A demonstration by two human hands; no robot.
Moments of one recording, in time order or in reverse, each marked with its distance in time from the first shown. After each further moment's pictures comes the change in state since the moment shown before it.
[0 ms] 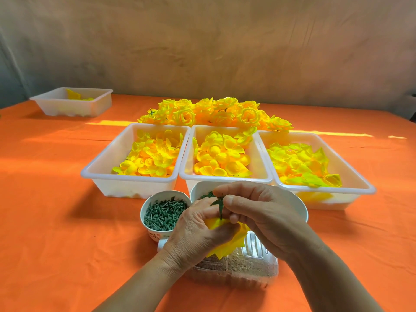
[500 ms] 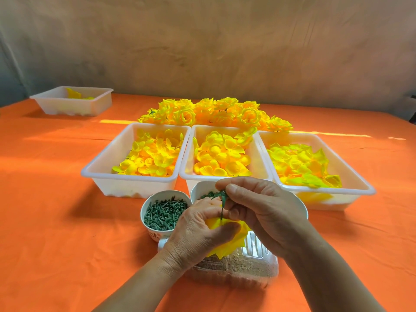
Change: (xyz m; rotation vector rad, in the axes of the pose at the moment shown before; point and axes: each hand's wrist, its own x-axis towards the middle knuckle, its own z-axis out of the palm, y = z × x) left_hand 0.001 -0.001 -0.002 -0.025 -0.002 -0.005; right_hand 0.004 -0.002 0.001 0.208 -0.005 -0.030
